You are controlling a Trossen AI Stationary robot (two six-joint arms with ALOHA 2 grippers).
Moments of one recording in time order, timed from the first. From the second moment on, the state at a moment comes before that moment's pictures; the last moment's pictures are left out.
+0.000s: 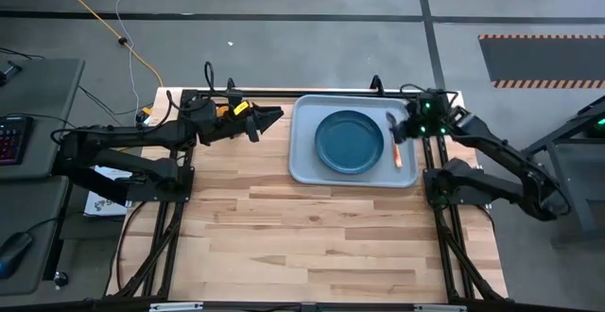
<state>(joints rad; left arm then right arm) 0.20 1.06 0.78 0.34 -0.13 -0.69 -0.89 0.76 0.58 -0.67 -0.32 0.35</state>
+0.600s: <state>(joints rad) 0.20 1.06 0.78 0.37 -0.13 -0.69 -0.93 0.75 0.23 -0.32 -0.33 0.81</state>
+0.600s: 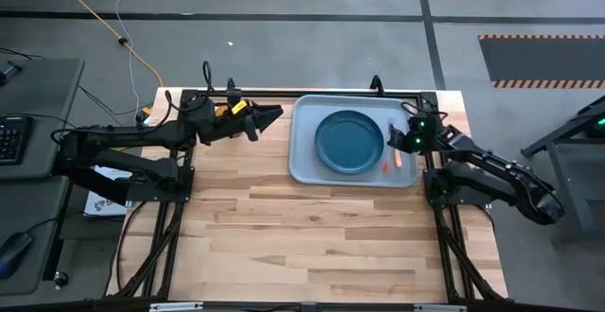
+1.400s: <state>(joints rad) 0.20 1.06 0.78 0.37 -0.12 -0.70 -1.00 0.98 0.24 -0.20 -0.29 0.70</state>
